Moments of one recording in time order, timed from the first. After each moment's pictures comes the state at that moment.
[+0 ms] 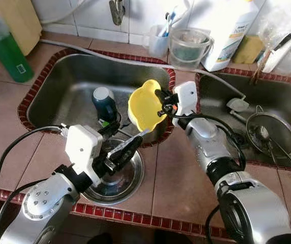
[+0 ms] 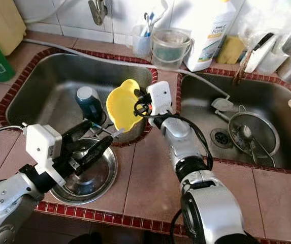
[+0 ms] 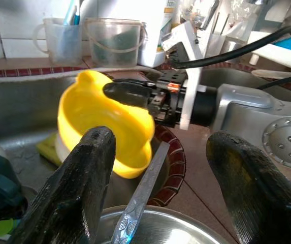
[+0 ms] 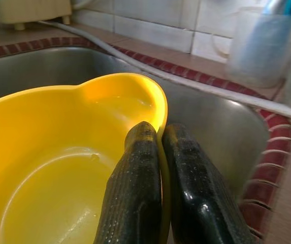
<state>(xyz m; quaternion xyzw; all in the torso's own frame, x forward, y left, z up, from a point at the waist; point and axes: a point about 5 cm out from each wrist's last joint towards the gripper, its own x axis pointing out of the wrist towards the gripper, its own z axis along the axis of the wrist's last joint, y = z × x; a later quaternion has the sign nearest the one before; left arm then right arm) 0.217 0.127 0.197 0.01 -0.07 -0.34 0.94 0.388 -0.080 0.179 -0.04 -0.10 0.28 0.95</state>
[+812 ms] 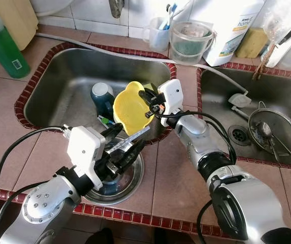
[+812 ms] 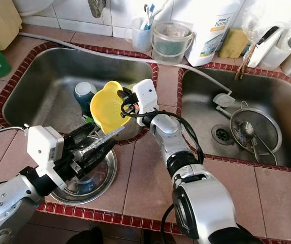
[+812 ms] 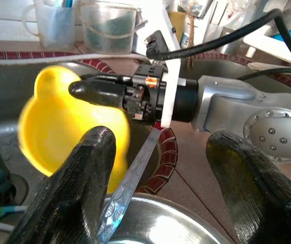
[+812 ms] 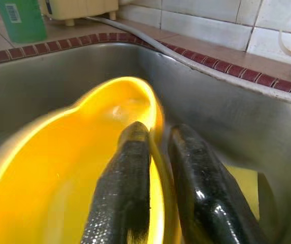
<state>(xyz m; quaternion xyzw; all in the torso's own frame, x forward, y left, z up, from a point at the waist) 0.212 0.124 0.197 0.00 -0.05 -0.35 0.94 0.387 -0.059 0.187 -0.05 -0.10 0.36 0.93</state>
